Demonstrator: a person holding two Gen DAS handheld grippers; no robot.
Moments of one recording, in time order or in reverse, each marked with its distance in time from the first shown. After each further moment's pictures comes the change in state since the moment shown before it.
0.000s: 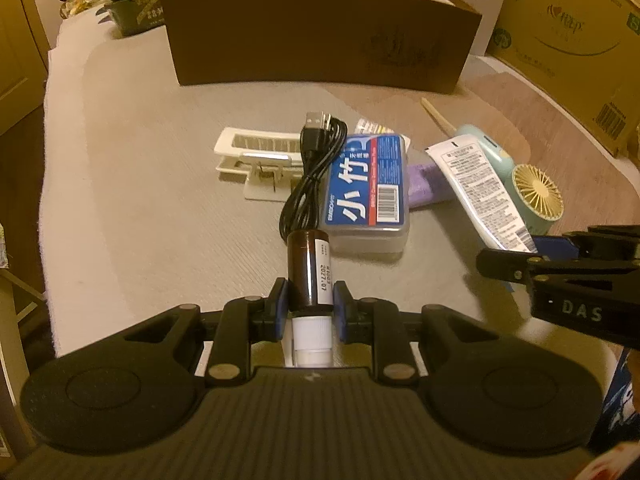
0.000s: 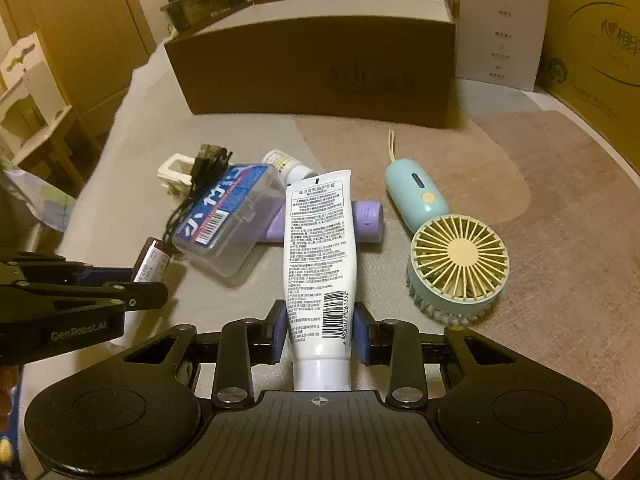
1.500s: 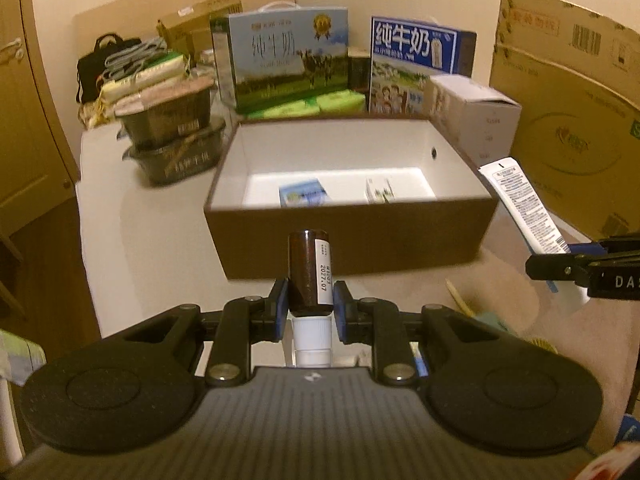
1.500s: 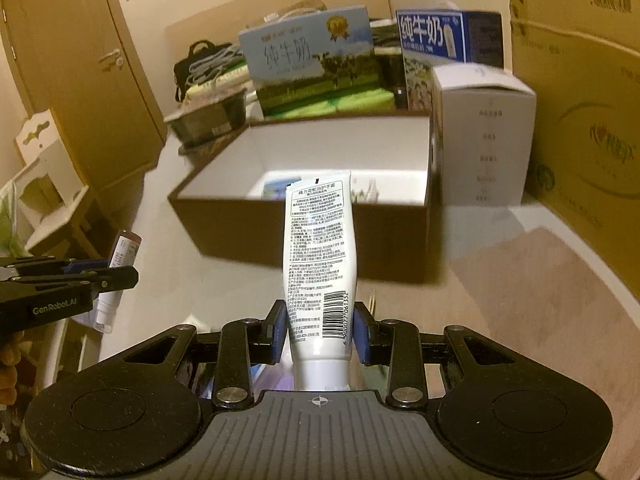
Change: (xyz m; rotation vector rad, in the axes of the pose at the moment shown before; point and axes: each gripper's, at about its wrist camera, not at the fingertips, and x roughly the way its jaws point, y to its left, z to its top) left arm -0.063 0.026 0.131 0.068 -0.285 0.057; right arm -0.055 -0.031 0.121 0.020 -0.201 0.070
